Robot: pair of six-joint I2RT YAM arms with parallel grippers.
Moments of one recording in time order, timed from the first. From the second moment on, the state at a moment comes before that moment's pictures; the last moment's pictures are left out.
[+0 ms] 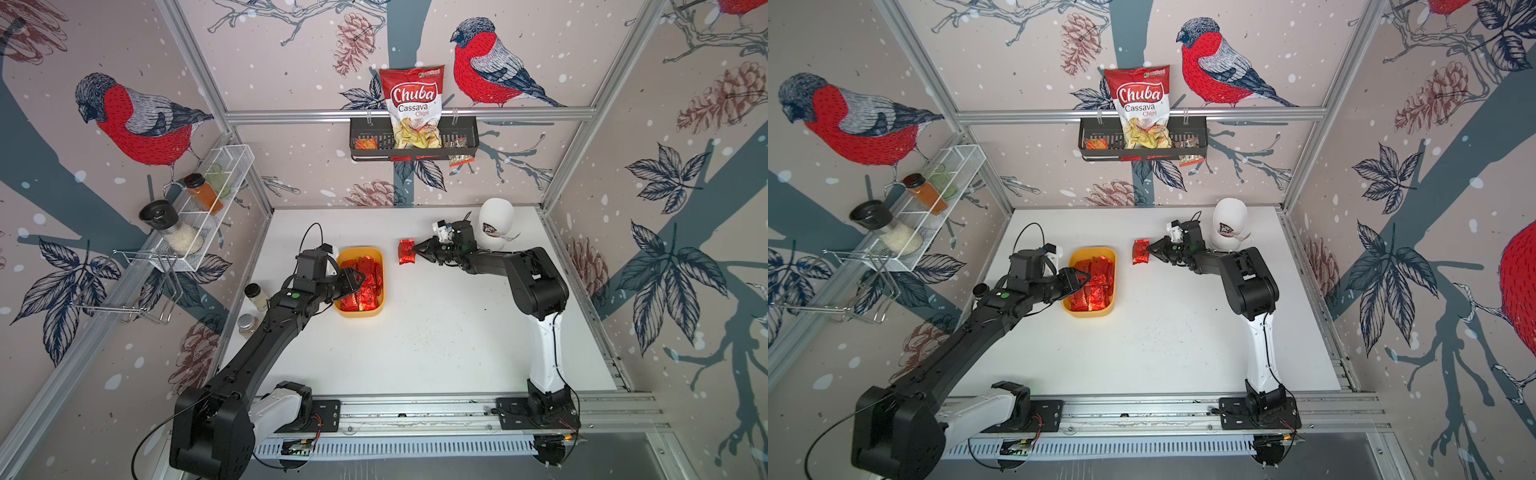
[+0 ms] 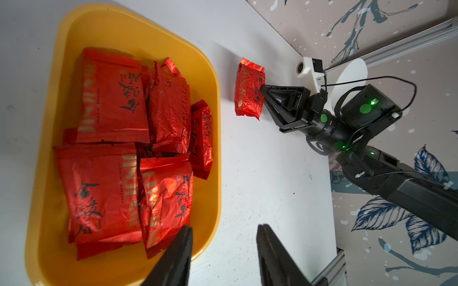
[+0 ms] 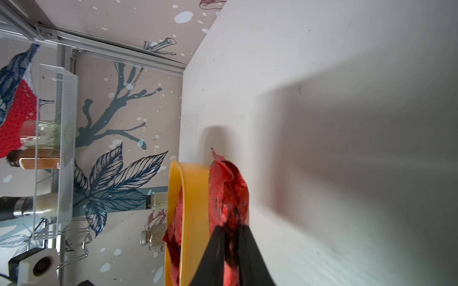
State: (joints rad) left arm -0.24 1.12 0.77 -0.36 0.39 -0.65; right arm 0.41 2.23 1.36 0.33 -0.73 0.87
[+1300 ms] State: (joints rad) left arm -0.15 1.21 0.75 -0.36 0.24 -0.54; right arm 0.79 1.99 1.47 -0.22 -0.22 0.52
